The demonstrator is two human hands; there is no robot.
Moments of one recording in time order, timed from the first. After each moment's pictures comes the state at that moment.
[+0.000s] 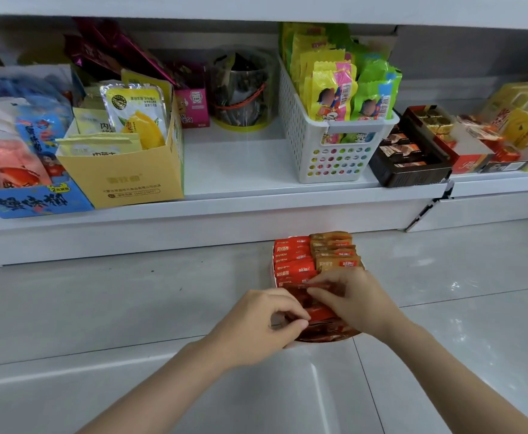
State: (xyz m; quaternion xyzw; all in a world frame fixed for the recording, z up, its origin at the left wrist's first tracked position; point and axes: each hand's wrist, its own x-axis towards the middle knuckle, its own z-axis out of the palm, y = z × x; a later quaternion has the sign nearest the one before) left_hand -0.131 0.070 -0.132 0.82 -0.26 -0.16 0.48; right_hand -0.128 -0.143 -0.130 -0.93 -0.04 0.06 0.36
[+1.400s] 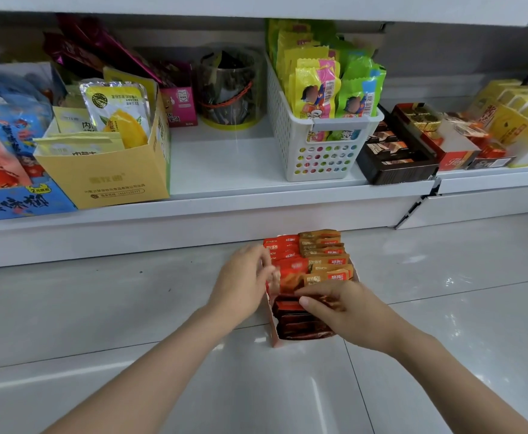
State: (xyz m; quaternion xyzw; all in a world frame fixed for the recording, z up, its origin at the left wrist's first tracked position) left_hand -0.086 0.050 -0.138 0.92 -0.13 -0.04 0.38; right_hand -0.148 -0.151 -0.123 -0.92 -0.05 0.16 0.36
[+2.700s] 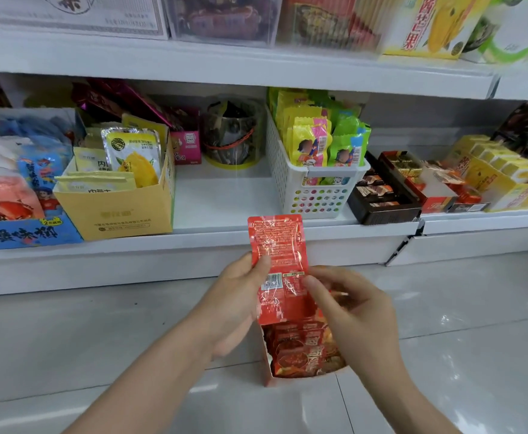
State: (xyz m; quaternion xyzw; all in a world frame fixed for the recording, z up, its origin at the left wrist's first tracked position) left_hand -0.100 0.049 -0.051 0.54 0.03 -0.26 0.80; right_hand -0.152 -0.109 -0.060 -0.80 0.09 -0.16 0.58
